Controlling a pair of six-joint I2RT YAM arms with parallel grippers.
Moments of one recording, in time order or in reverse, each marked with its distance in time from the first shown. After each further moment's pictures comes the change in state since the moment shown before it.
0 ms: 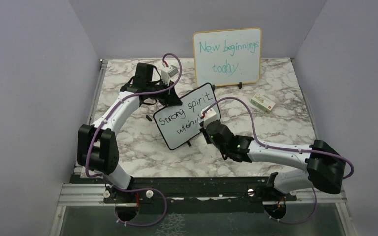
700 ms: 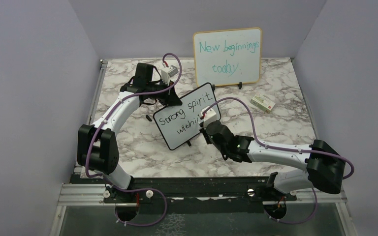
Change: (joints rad) left arm 0.000 0.000 0.000 0.000 0.000 0.000; right arm -0.005 0.000 -0.002 -0.012 -0.010 0.007
